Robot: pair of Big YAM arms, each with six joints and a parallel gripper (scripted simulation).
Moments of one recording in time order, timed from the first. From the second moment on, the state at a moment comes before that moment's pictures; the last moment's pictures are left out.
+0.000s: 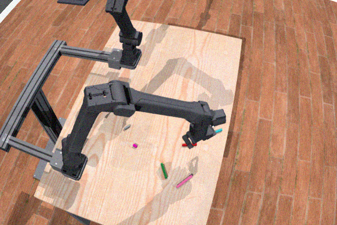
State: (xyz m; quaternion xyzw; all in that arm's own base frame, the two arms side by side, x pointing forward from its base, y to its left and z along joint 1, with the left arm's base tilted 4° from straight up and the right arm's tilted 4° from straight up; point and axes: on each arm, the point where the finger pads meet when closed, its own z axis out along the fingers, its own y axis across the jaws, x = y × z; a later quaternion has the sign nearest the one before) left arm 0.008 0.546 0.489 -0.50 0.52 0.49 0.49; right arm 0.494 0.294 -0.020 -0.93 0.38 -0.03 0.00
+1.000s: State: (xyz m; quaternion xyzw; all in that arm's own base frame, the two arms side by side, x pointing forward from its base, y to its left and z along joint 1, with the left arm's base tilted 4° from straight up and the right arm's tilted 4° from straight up) left arm 0.008 0.546 0.489 -0.50 0.52 0.49 0.49; right arm 0.494 0.294 -0.021 -0.92 0.38 -0.03 0.00
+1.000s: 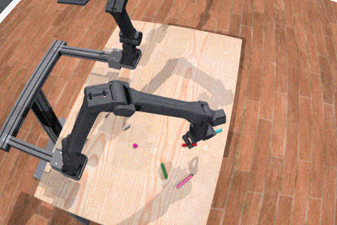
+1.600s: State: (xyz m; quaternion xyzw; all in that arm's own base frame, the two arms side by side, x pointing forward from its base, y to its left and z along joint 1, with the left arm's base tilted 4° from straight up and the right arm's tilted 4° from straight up) left arm 0.008 0.546 0.489 -0.50 0.52 0.49 0.49; right arm 0.505 0.301 -0.021 -0.82 0.57 -0.03 0.01
